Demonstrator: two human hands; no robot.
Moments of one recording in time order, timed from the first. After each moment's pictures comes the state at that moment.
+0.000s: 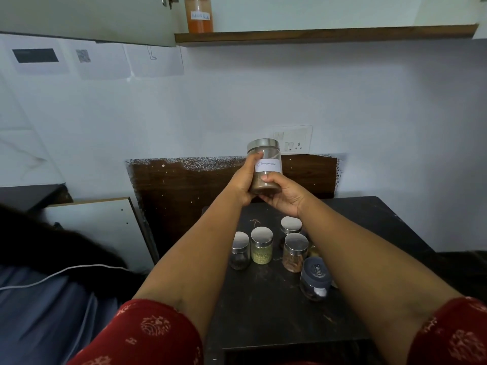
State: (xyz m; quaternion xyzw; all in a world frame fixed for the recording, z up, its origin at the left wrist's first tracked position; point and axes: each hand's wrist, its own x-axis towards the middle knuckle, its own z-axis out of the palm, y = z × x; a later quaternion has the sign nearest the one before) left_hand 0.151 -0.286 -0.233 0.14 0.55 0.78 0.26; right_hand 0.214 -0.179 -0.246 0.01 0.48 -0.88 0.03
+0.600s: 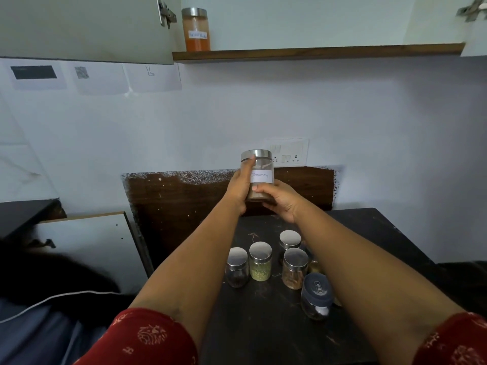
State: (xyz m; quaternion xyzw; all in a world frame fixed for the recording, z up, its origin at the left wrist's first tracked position) left_hand 0.133 -0.285 -0.227 0.14 0.61 0.76 0.17; right_hand 0.195 -0.176 -0.234 0.07 0.66 -0.74 -0.03
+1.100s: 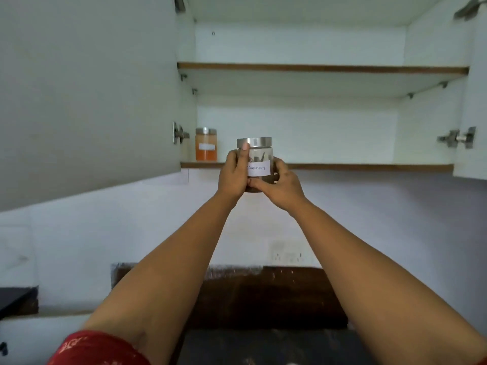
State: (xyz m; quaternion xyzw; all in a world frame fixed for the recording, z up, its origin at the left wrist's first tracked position) left_hand 0.063 -0.253 0.014 0.28 0.64 0.69 -0.19; right_hand 0.113 -0.133 0.000 -0.08 0.80 -0.47 -0.36
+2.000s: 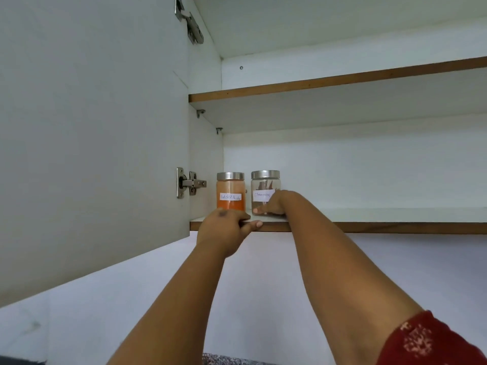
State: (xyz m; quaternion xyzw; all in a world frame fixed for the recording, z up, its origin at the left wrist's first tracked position) left_hand -0.116 -0.298 0.040 0.17 0.90 0.15 -0.36; right_hand -0.160 -0.135 0.112 0.02 0.97 -0.21 -0.13
